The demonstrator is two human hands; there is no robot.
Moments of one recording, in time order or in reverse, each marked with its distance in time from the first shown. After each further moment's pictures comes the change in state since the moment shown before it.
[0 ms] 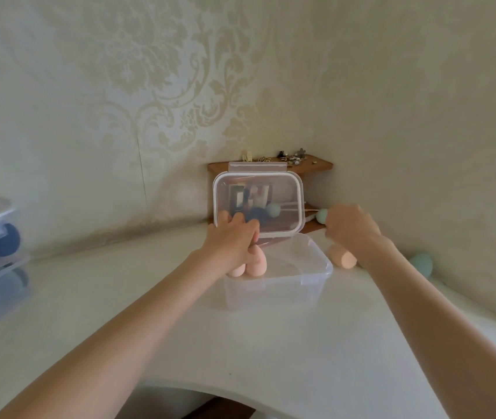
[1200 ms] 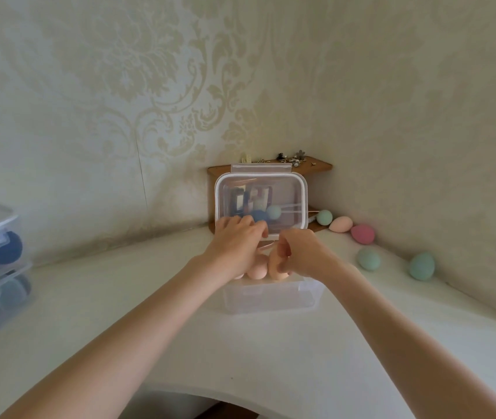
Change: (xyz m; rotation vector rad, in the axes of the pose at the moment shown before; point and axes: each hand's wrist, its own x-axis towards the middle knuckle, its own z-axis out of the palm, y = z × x) left_hand 0.002 0.001 0.005 0.025 0.106 0.139; right_hand -0.034 -0.046 0.023 0.211 -0.246 -0.355
